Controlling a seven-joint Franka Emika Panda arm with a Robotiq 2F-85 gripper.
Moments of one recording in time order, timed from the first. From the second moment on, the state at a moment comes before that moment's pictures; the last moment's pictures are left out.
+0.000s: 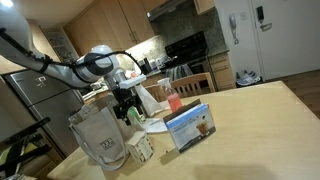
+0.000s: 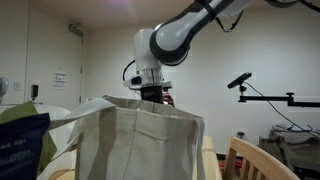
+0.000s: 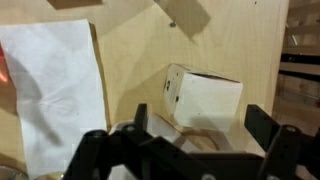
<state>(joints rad) 0.06 0.50 0.18 -1.81 -0.23 2.20 -1.49</state>
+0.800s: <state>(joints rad) -0.05 0.48 0.20 -1.82 0.05 2.13 -1.59</state>
